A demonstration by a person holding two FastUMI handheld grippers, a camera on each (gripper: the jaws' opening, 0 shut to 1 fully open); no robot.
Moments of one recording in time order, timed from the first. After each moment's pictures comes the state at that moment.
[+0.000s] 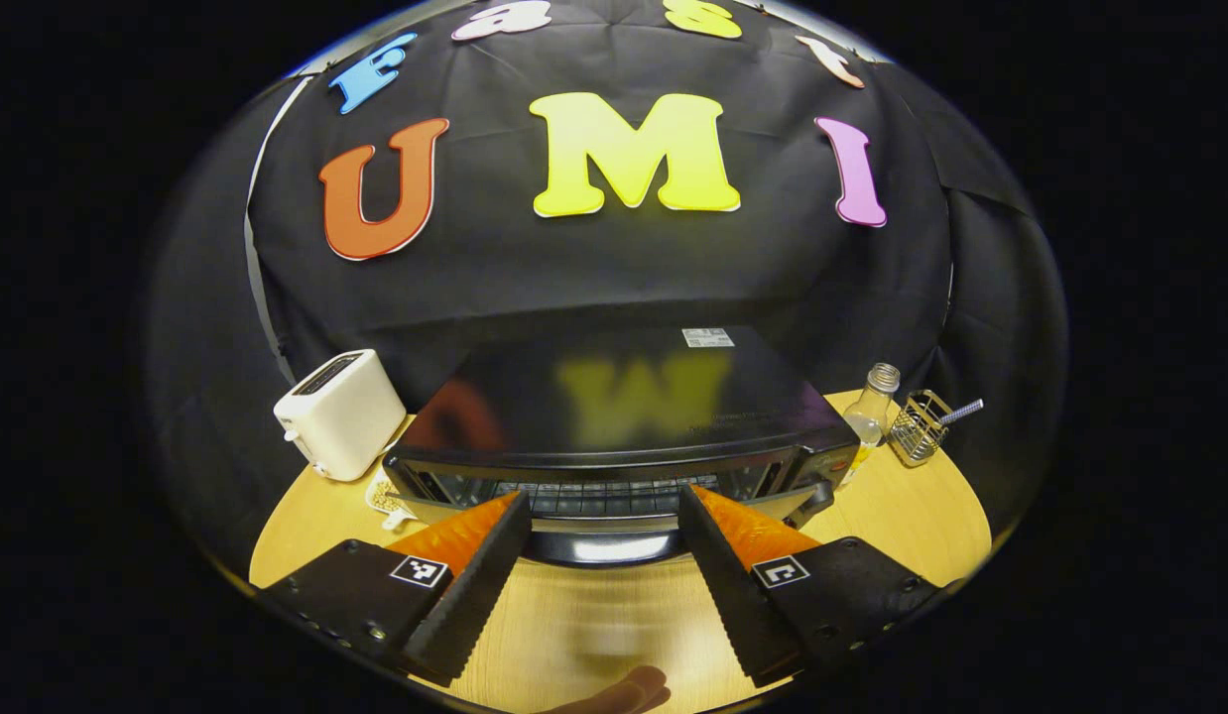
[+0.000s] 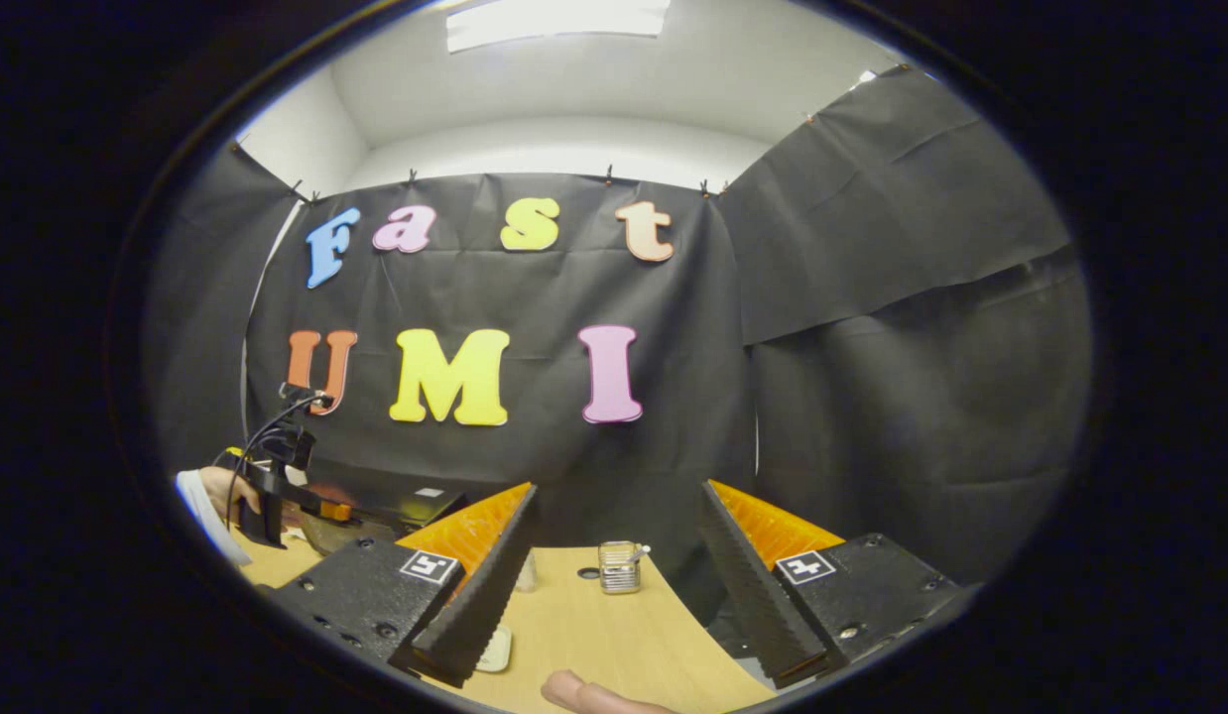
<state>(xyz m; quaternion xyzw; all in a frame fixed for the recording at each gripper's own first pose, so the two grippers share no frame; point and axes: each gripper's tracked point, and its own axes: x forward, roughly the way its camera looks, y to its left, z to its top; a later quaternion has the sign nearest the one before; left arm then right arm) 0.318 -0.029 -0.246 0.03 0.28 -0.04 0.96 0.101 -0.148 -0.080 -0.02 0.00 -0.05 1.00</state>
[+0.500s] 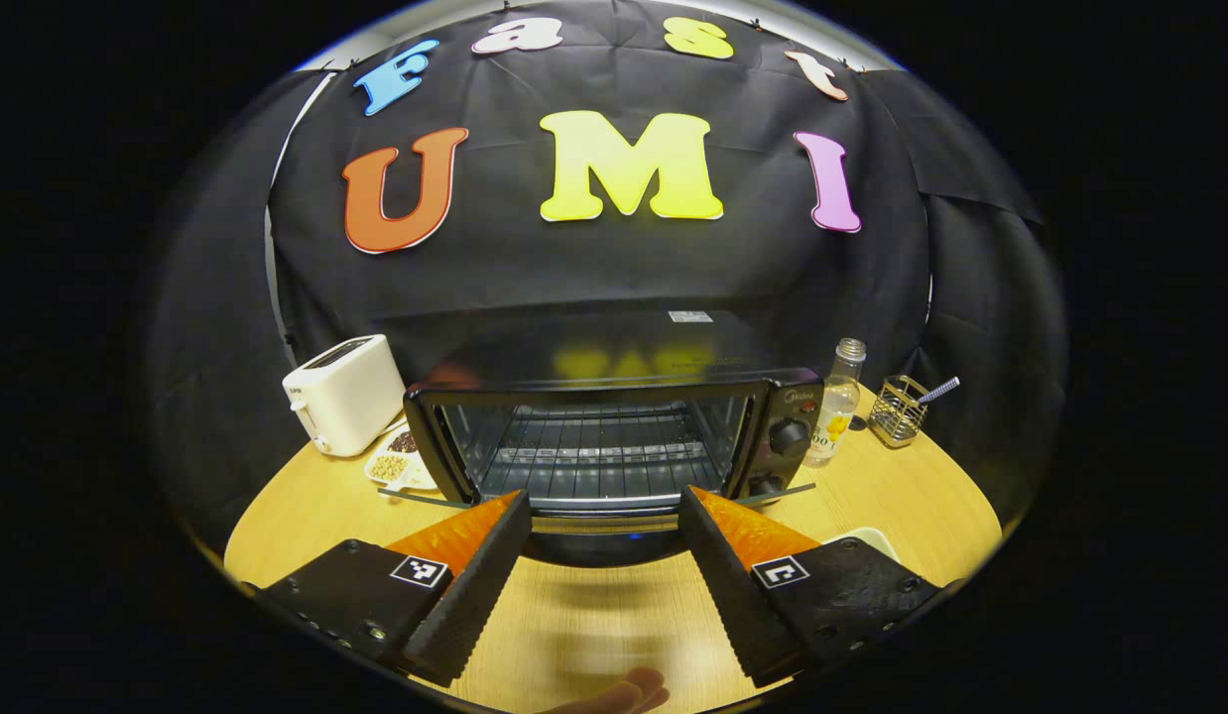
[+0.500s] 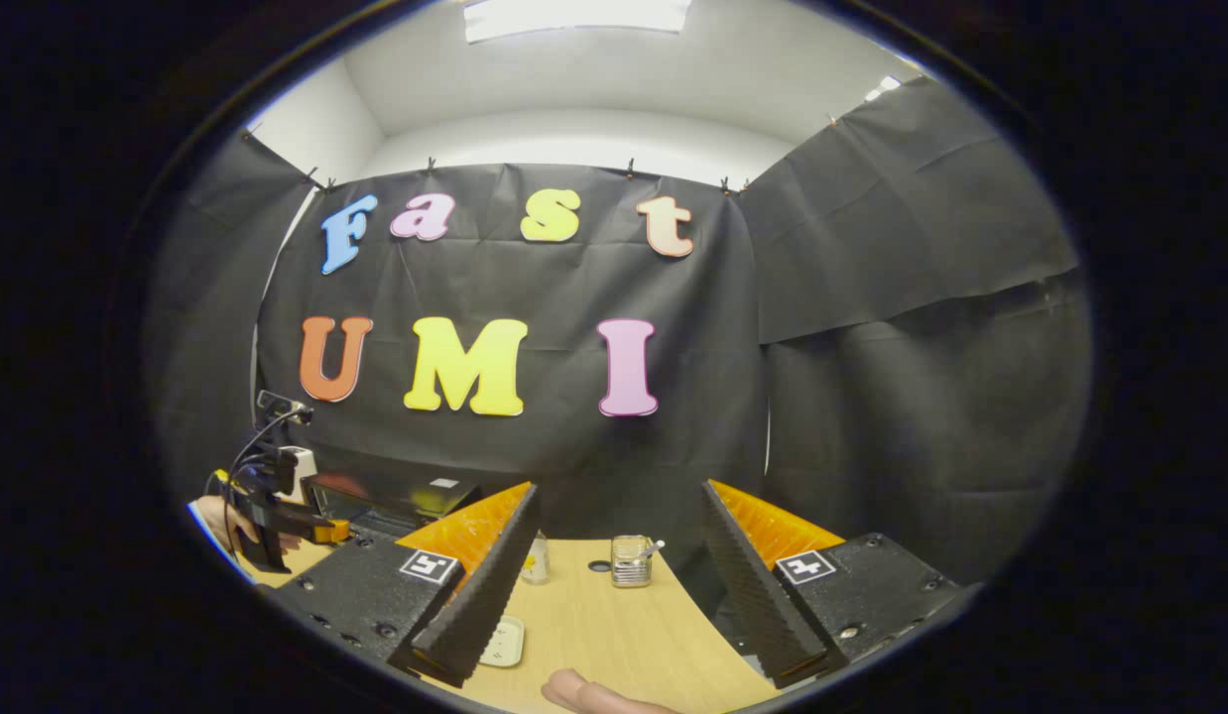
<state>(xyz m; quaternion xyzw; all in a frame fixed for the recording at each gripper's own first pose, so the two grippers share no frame) 0.255 -0.028 -0.270 0.01 0.25 -0.05 0.97 0.100 -0.125 -0.076 -0.04 0.01 -0.04 1.00</state>
